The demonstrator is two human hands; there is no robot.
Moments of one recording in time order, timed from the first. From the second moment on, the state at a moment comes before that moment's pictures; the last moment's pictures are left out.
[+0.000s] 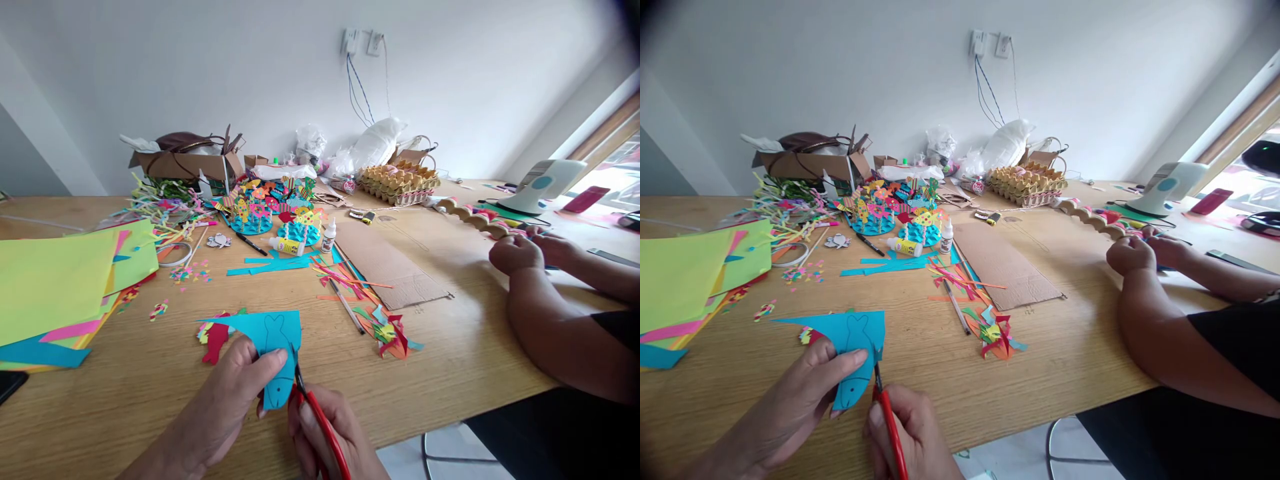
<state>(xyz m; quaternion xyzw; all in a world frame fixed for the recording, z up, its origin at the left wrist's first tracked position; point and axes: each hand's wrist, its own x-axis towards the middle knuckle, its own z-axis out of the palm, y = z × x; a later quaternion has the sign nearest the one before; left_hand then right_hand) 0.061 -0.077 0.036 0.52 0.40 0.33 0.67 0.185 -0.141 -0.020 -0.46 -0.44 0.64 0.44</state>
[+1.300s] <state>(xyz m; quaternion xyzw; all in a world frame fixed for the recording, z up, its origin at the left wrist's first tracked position) 0.056 -0.076 0.026 0.52 0.46 0.35 0.64 0.188 -0.139 -0.021 -0.46 -0.49 0.60 0.43</state>
